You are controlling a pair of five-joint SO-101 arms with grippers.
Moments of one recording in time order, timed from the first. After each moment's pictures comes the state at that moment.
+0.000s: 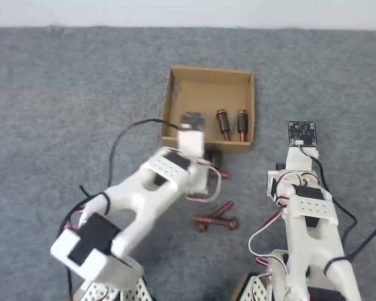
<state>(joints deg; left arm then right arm) 26.5 1.9 43.4 44.7 32.3 4.2 -33.8 72.1 30.5 5.4</state>
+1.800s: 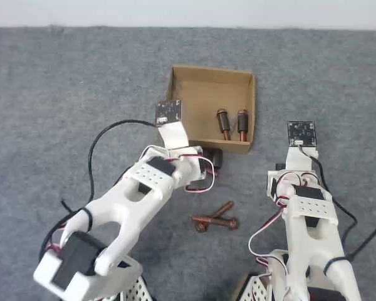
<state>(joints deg) 23.2 -8.5 51.8 30.8 40.8 4.2 -33.8 72.1 30.5 5.7</state>
